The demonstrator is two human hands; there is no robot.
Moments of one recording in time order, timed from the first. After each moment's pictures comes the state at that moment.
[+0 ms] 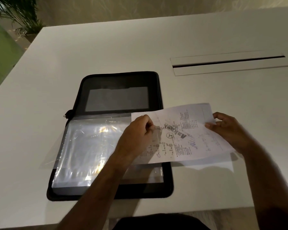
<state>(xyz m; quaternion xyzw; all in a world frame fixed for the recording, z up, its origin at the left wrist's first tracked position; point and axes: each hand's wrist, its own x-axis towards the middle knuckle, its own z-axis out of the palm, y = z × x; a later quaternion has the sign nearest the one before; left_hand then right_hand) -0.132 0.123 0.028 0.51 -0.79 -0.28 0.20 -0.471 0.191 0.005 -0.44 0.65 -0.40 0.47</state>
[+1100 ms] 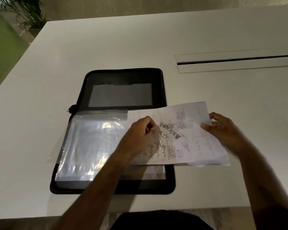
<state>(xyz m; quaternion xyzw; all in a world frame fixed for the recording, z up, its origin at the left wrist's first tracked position) -0.122 0.126 0.015 0.50 -0.74 -0.39 0.23 -0.442 0.190 0.005 -0.46 0.64 -0.39 0.47</state>
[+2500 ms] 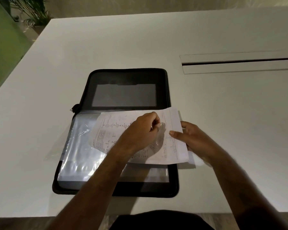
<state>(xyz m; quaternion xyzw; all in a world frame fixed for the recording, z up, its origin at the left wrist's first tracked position) -0.124 0.108 0.035 0.48 -0.80 -0.32 0.16 -0.333 0.169 0.013 -0.44 0.61 -0.33 0.58</state>
